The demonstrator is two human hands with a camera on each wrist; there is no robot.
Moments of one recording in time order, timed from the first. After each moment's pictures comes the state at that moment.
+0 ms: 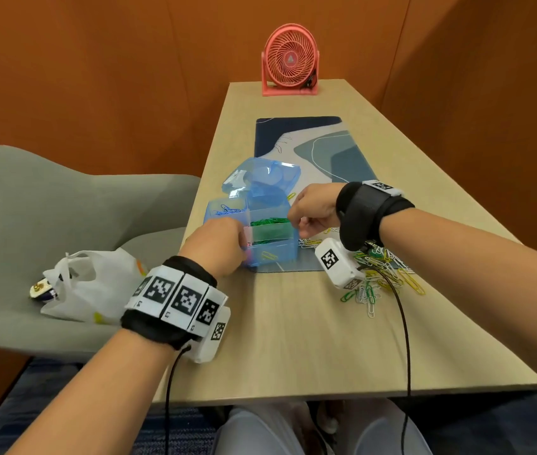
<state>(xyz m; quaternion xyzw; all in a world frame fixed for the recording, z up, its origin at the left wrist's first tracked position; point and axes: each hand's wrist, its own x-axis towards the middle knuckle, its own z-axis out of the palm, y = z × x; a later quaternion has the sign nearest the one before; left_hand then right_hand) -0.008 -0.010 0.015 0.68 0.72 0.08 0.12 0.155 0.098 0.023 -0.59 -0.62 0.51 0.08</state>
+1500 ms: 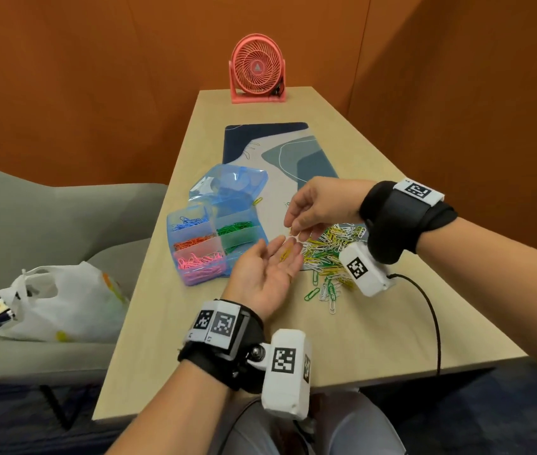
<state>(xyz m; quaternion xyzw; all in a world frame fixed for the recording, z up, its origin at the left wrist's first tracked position) 0.104 -0.012 -0.018 0.03 0.32 0.57 0.76 0.233 0.066 0.052 -0.49 -0.77 0.41 0.08</state>
